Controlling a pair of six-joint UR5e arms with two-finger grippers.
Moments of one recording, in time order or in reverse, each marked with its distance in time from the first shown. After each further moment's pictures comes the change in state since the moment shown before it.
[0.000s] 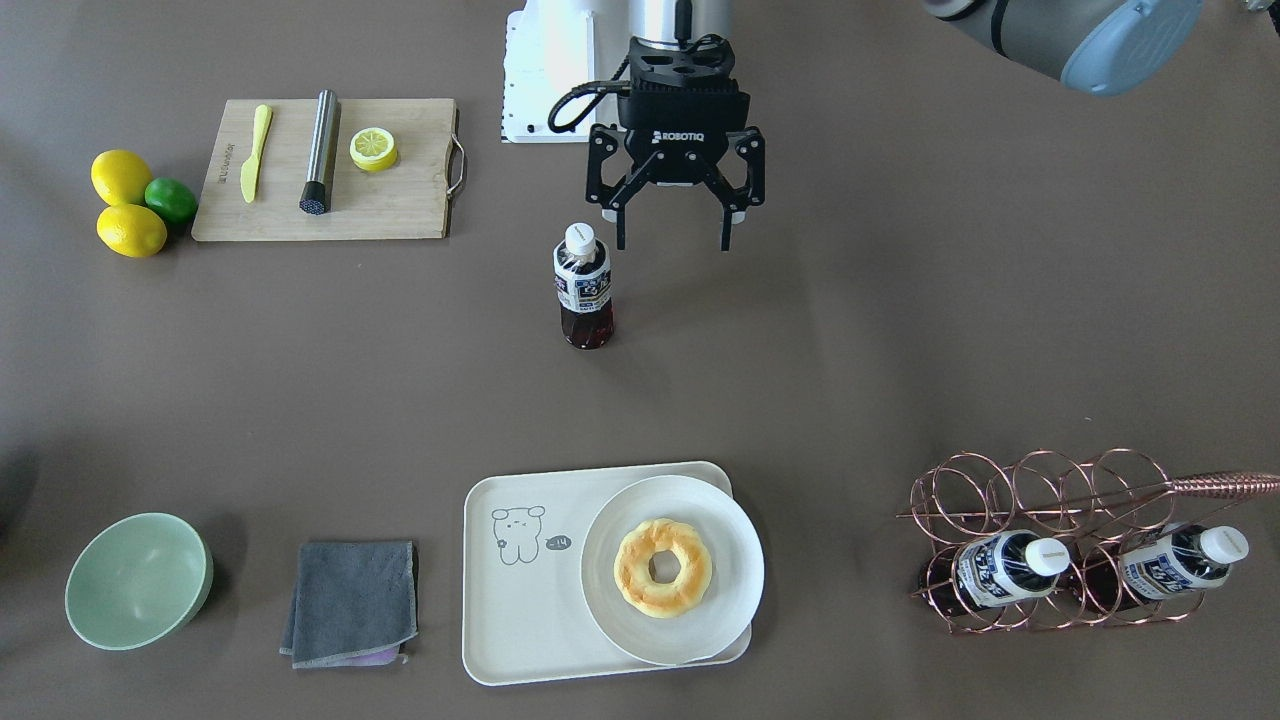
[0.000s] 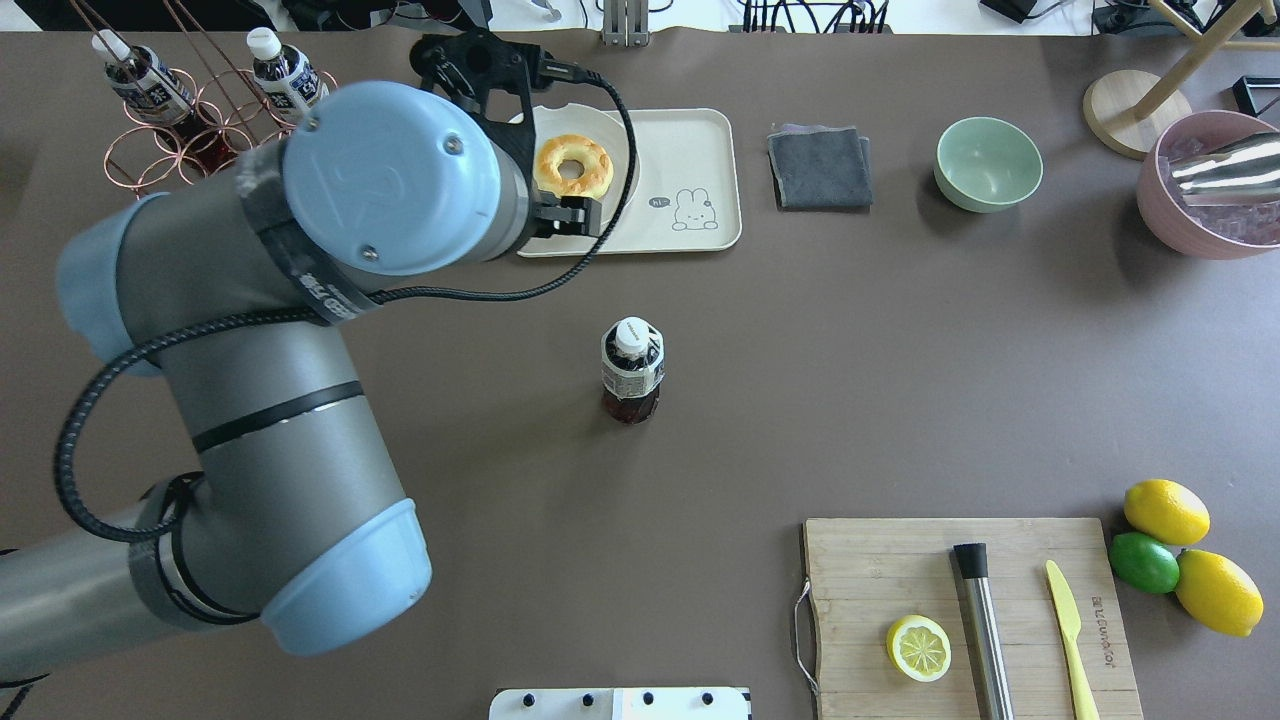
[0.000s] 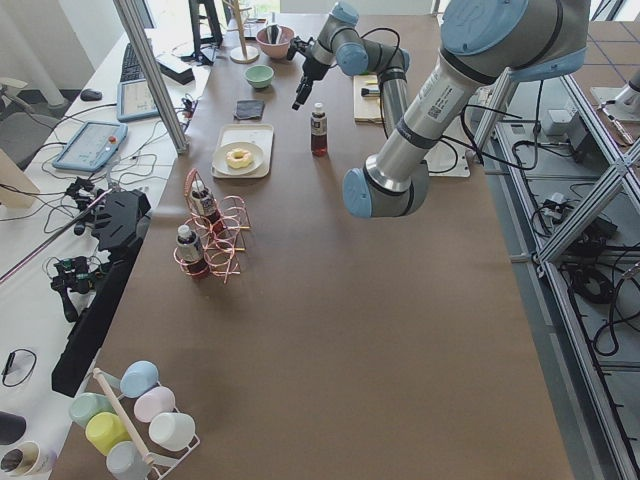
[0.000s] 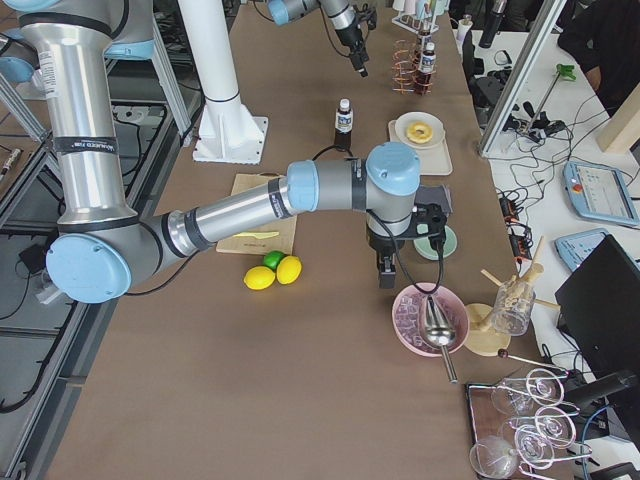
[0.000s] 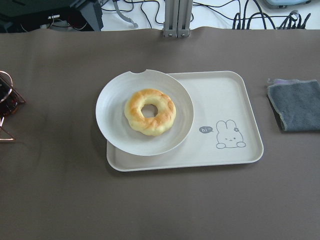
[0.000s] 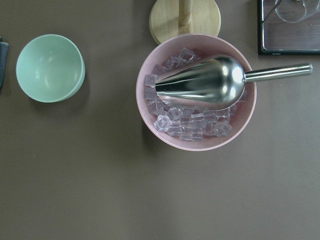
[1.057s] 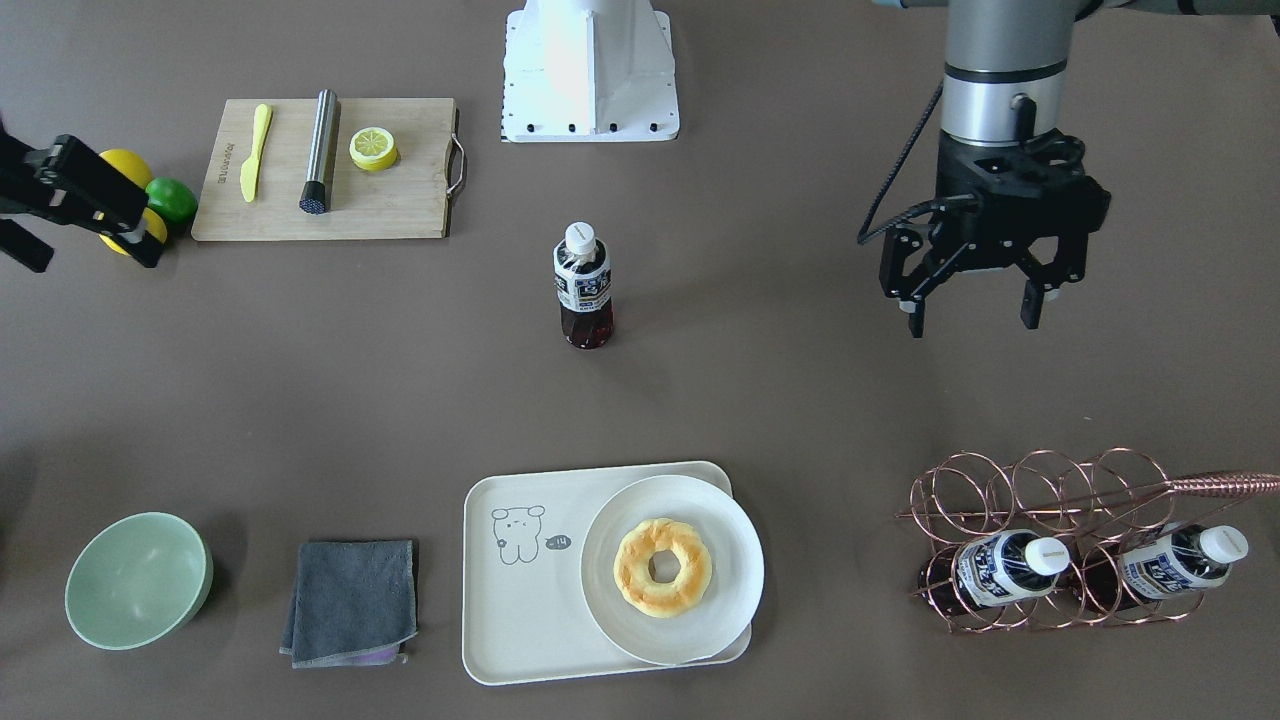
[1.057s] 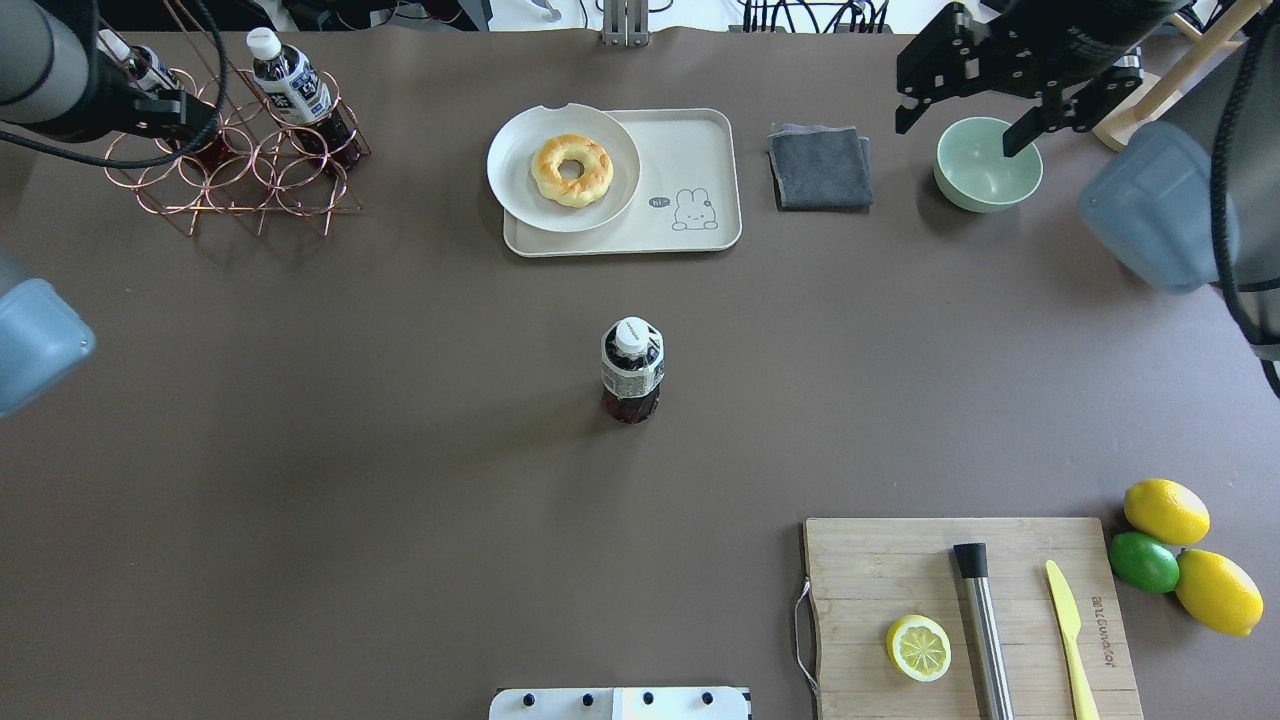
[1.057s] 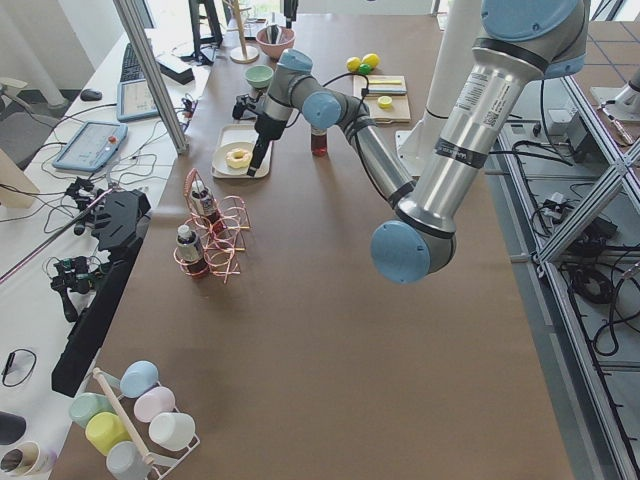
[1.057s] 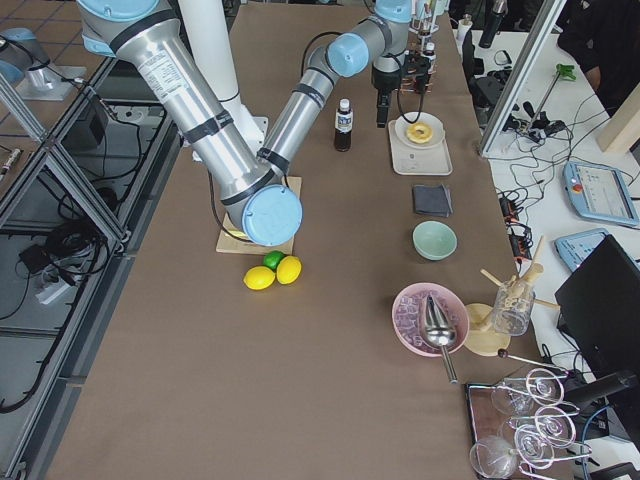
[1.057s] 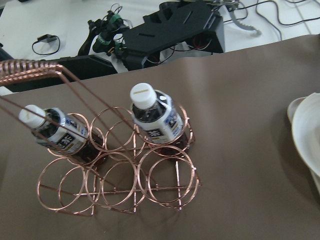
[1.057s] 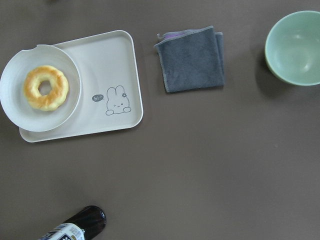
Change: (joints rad) left arm -0.435 0.437 -0.050 -0.121 -0.258 0.293; right arm -0.564 0.503 0.155 -0.082 -0.093 0.909
